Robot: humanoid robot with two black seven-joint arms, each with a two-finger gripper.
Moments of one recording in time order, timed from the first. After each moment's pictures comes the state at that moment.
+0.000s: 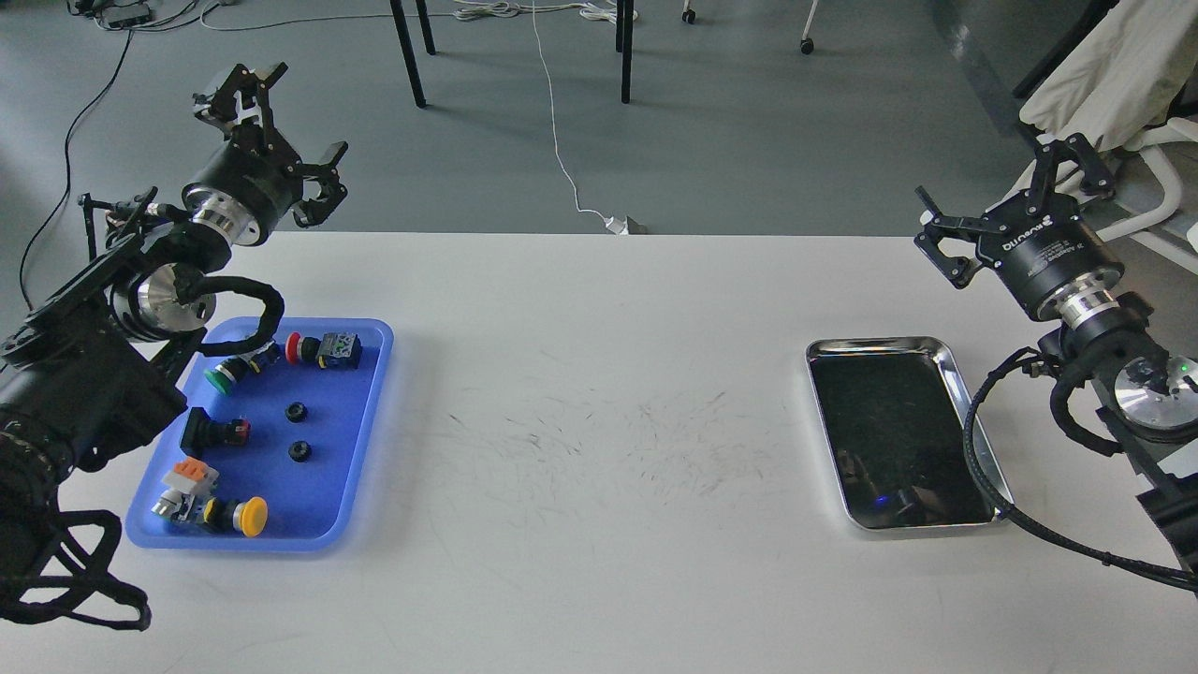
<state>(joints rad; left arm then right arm) -0.88 0.32 -0.80 -0.50 0.09 -0.39 -0.20 0.46 -0.51 1.08 1.07 0.18 0.32 0.04</state>
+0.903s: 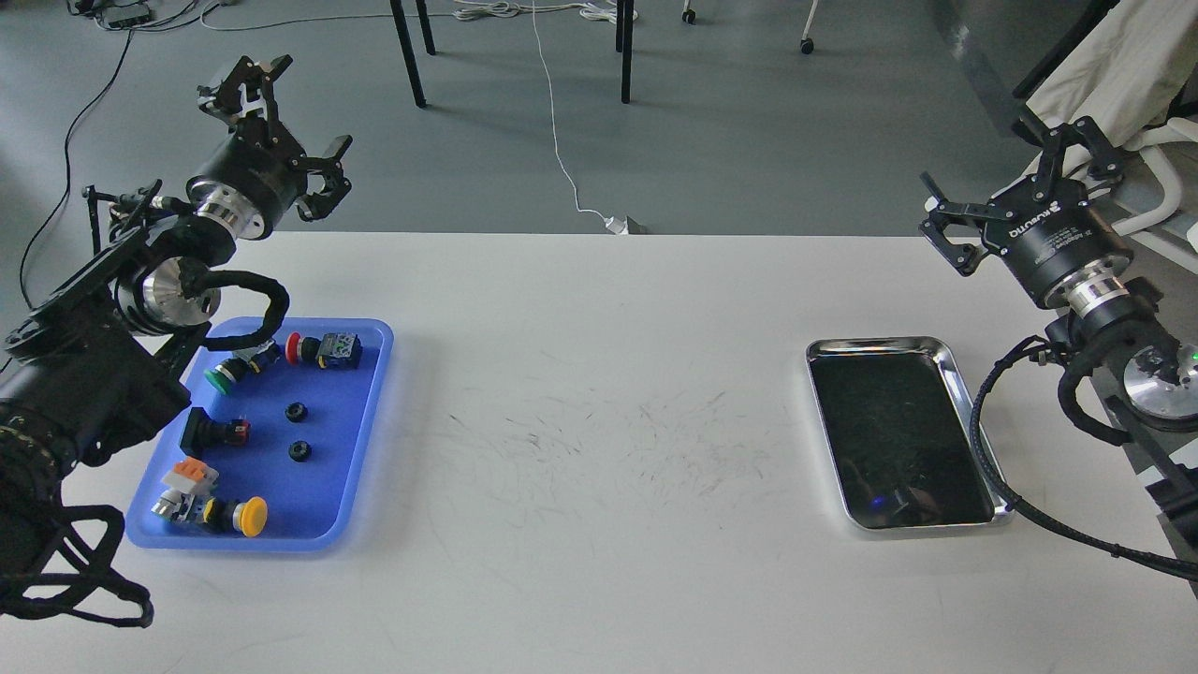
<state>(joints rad) -0.89 0.31 -0.79 -0.50 0.10 -0.37 -0.20 0.47 -0.54 1.08 1.10 0.18 0.32 0.04</state>
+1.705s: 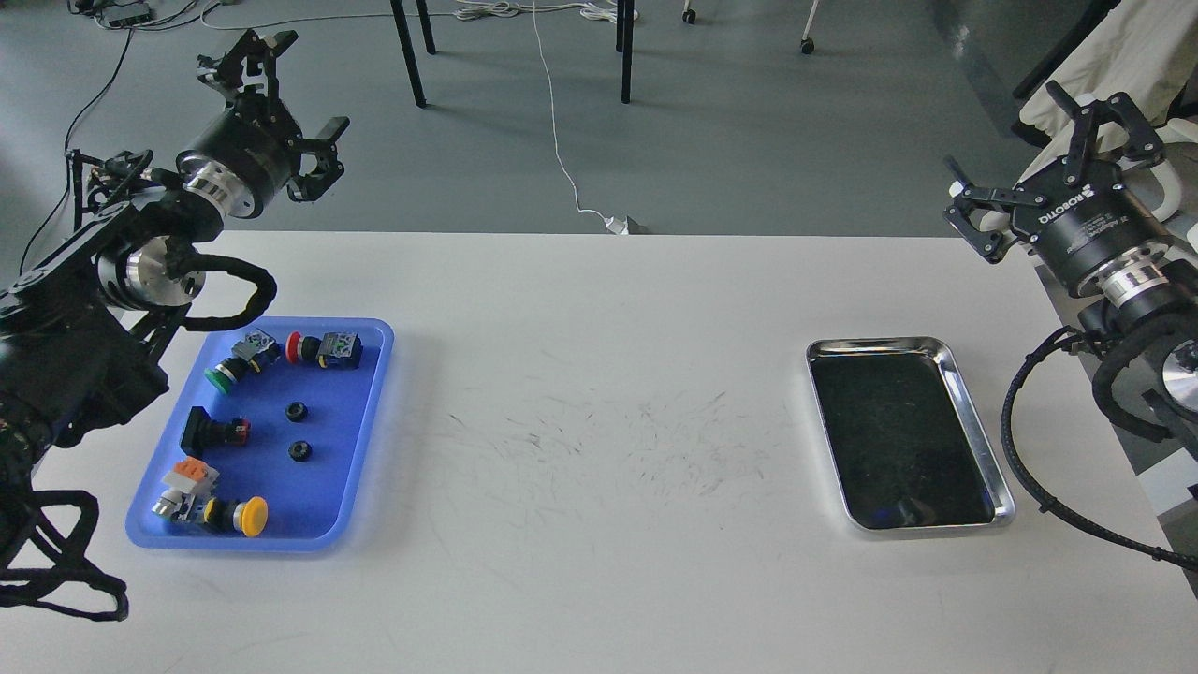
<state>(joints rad) -0.93 0.39 -0.71 -0.57 0.19 -0.37 -0.19 0.45 -0.62 1.12 1.17 0.18 0.31 0.05</state>
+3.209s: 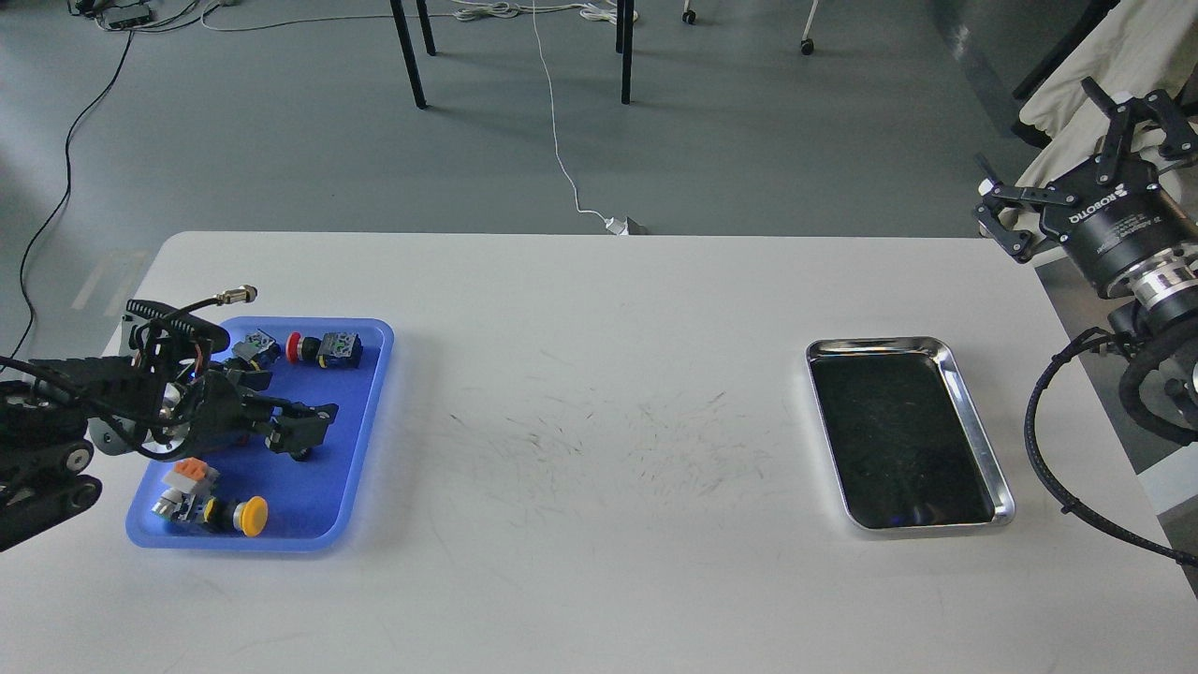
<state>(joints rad) -0.76 0.87 -0.16 -1.24 1.75 -0.20 -0.10 0.43 -0.65 1.13 1.17 0.18 0.31 0.05</state>
